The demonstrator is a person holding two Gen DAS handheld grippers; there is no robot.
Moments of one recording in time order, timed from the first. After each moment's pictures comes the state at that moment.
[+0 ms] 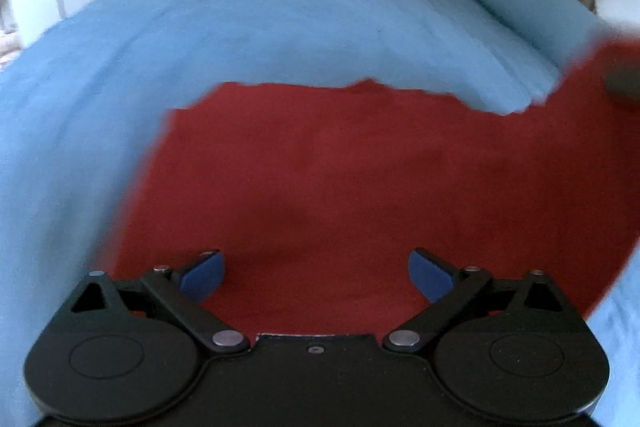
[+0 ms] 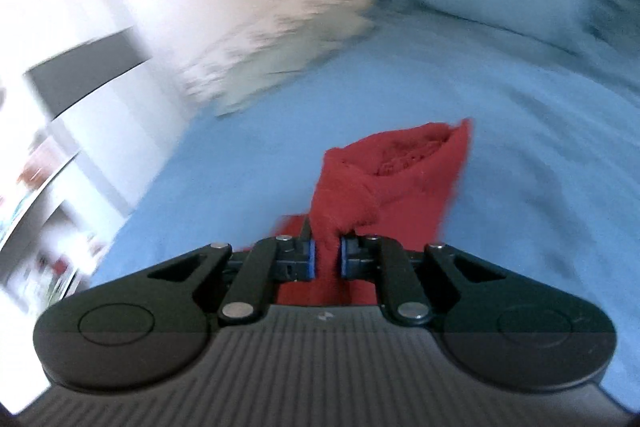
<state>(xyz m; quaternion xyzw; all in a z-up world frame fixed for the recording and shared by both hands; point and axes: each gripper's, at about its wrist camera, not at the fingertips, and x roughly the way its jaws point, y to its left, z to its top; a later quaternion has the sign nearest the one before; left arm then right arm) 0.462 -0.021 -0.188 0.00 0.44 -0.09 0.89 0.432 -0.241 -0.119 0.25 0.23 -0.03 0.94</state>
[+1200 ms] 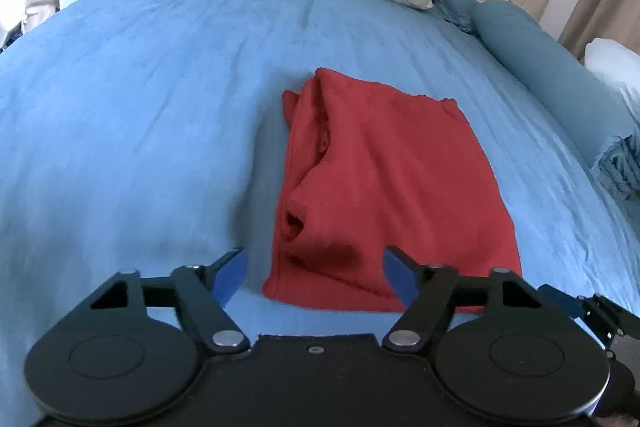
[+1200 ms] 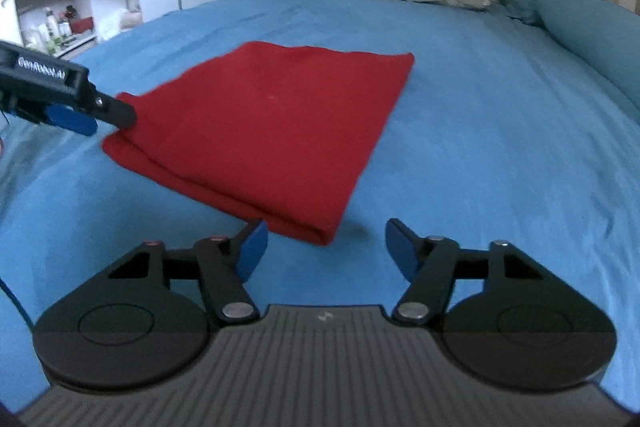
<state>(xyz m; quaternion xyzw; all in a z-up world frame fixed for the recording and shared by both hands) 0.411 0.109 -0.181 -0.08 0.42 -0.13 0.89 0.363 -0.140 -0.239 -0.03 0.32 0.05 0.95</state>
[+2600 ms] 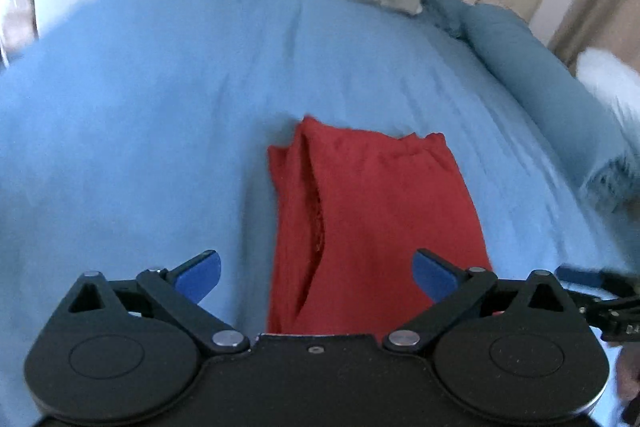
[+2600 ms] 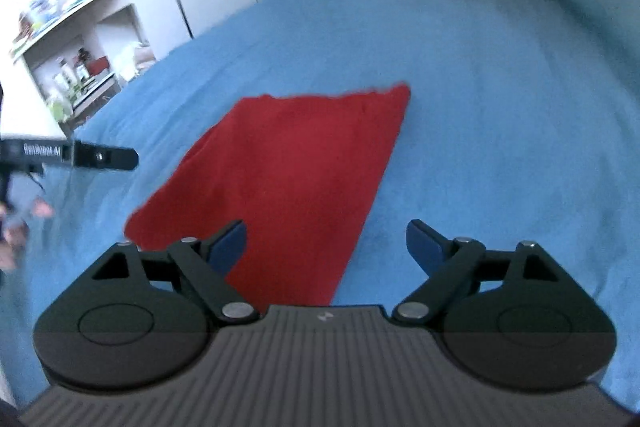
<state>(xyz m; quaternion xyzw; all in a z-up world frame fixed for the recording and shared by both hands) 0.484 0.118 -0.142 -0.11 0.45 -0.16 0.87 0.430 -0.192 -0.159 0.08 0.39 0.11 0.91</state>
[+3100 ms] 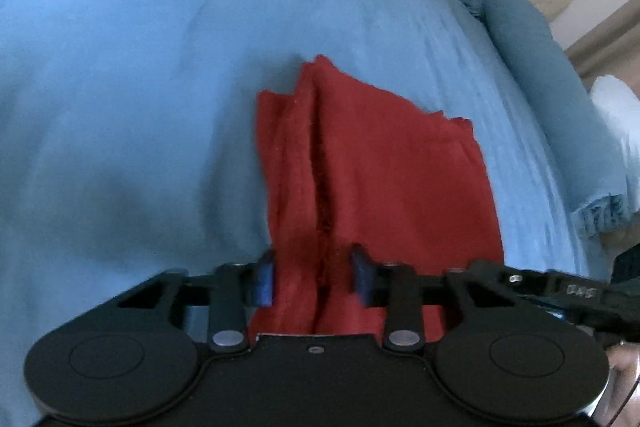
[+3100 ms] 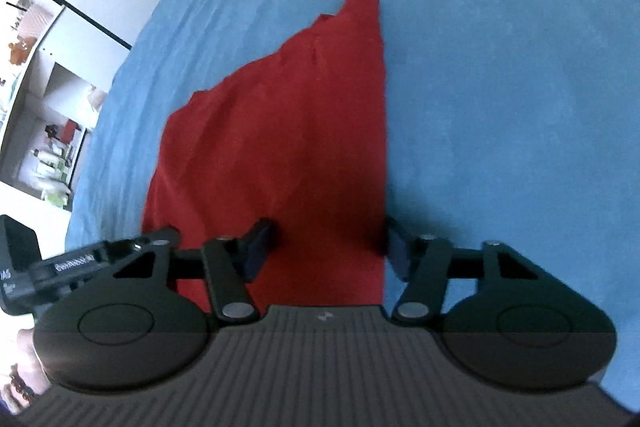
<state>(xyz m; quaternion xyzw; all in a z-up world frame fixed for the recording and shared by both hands) 0.543 0.101 -0.202 -0.18 0.52 -0.18 0.82 0.542 -0.210 -0.226 0.26 0.49 0.07 0.83</state>
